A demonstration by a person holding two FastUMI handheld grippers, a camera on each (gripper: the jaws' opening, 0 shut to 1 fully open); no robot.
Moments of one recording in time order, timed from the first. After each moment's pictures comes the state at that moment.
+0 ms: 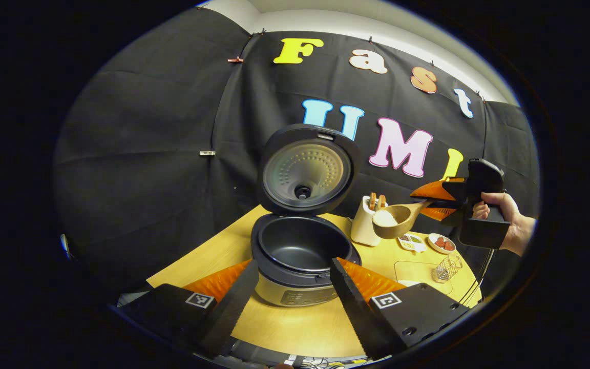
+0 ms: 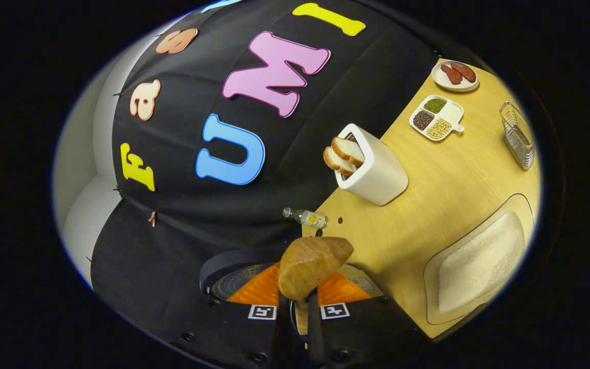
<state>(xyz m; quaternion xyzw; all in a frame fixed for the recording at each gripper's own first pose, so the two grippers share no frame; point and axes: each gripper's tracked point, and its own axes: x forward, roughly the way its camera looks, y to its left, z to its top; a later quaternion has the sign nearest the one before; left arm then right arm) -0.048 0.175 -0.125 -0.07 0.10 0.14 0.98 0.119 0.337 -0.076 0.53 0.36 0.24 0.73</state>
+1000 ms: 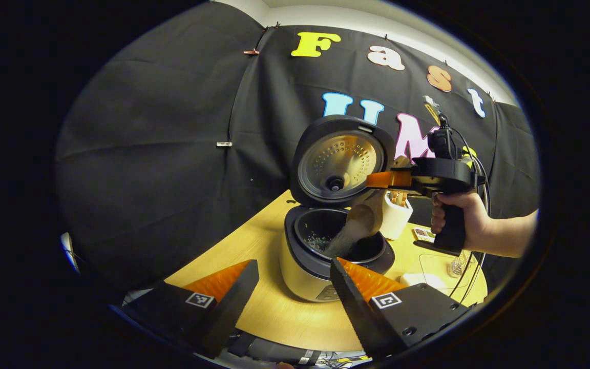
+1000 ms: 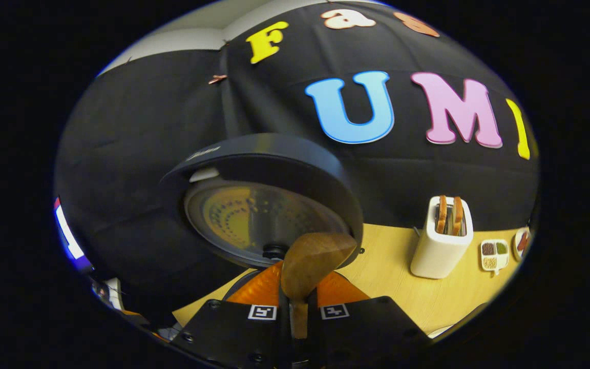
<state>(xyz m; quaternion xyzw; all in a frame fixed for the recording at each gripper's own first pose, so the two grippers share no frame) -0.061 0.228 -0.147 -0.08 0.12 0.16 0.98 0.075 0.511 -0.069 0.10 0.18 0.44 0.88</state>
